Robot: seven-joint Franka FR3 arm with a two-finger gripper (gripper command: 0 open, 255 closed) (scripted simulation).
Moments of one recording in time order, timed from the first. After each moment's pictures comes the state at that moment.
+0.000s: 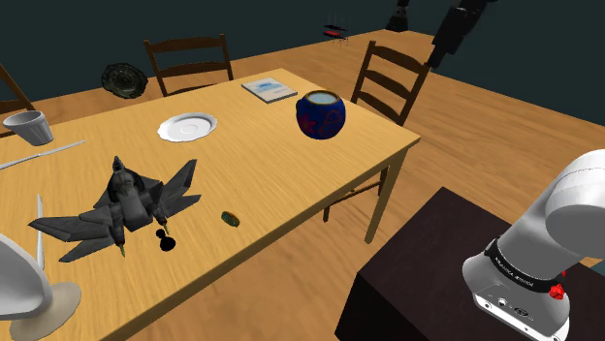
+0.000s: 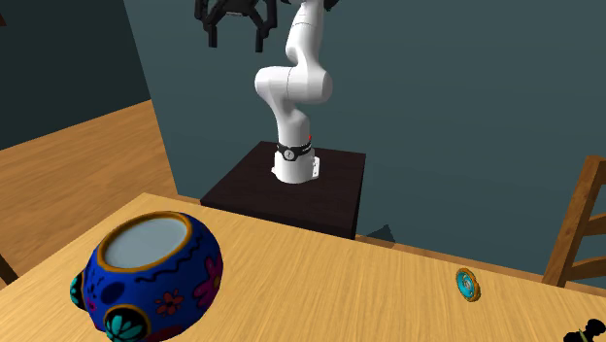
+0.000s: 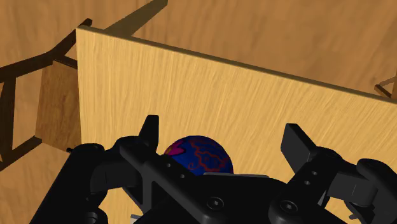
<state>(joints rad) -0.02 -0.81 0.03 -2.30 -0.04 1.67 -0.10</state>
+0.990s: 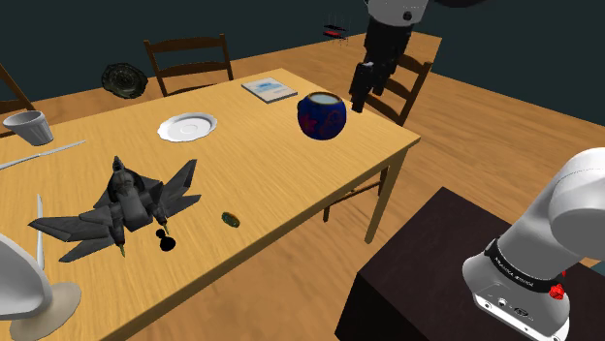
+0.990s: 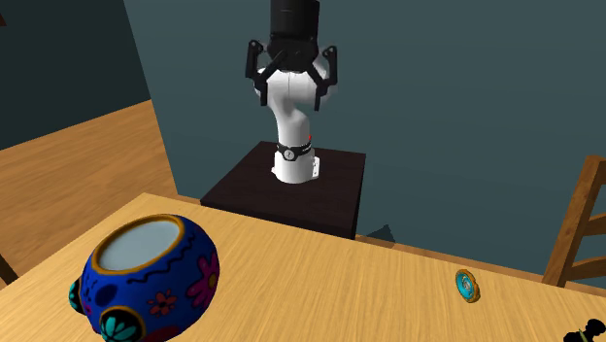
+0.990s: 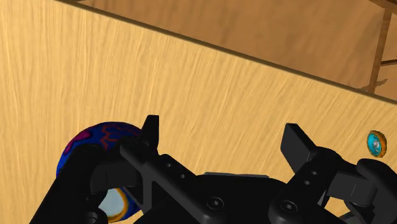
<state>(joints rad) 0.05 -0.52 0.24 -2.29 0.05 1.89 0.08</state>
